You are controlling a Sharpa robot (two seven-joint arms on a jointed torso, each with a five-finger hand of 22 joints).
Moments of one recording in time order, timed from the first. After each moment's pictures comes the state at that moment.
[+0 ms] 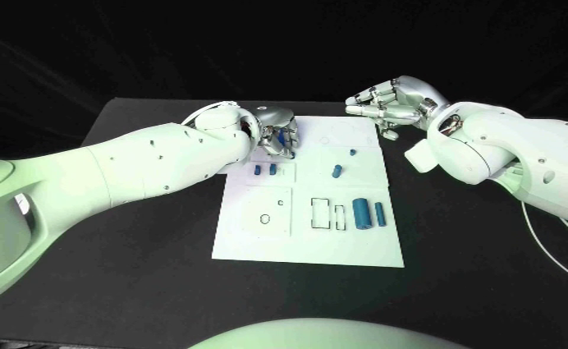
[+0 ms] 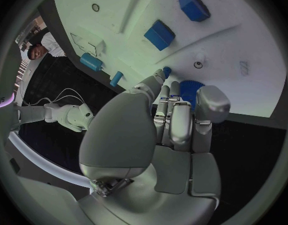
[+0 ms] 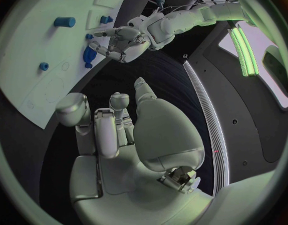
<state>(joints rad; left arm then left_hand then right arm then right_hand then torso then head) 1.26 -0.52 -0.08 1.18 -1.45 -0.12 -0.05 1.45 -0.16 0.33 0.06 0.05 1.05 0.12 0.15 0.21 1.12 0.06 0.26 0.11 1.47 -0.02 1.27 1.19 0.12 1.45 0.07 1.03 1.15 1.29 -0.87 -0.03 1.50 -0.63 -0.26 0.11 1.29 0.03 -0.07 0.12 0.19 0.92 0.16 0.13 0.08 1.18 0.07 1.00 1.01 1.47 -0.01 1.42 1.31 0.11 1.27 0.10 1.21 0.90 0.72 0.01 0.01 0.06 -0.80</state>
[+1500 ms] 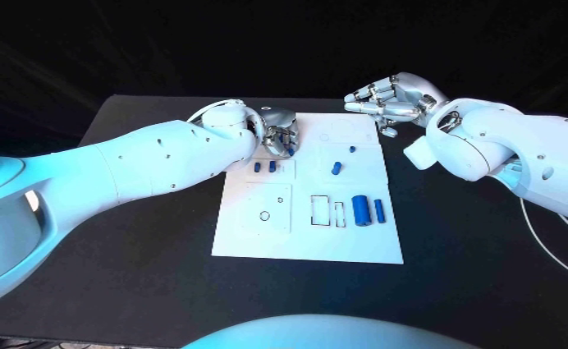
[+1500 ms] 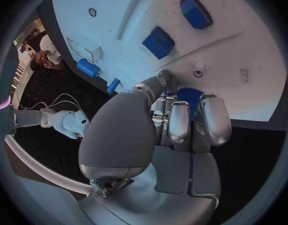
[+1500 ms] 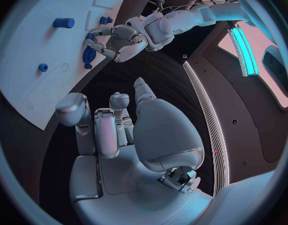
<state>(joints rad) 1.25 -0.49 -0.07 1.17 -1.49 -0.07 -0.10 1.46 -0.12 0.45 0.00 0.05 1.15 0.10 0.14 0.19 1.25 0.03 0.21 0.10 1.47 -0.04 1.27 1.13 0.08 1.46 0.06 1.23 1.31 1.29 -0.87 -0.03 1.50 -0.63 -0.26 0.11 1.30 0.03 -0.07 0.12 0.19 0.92 0.16 0.13 0.08 1.18 0.07 1.00 1.01 1.47 -0.01 1.42 1.31 0.11 1.27 0.10 1.21 0.90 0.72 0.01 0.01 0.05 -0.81</state>
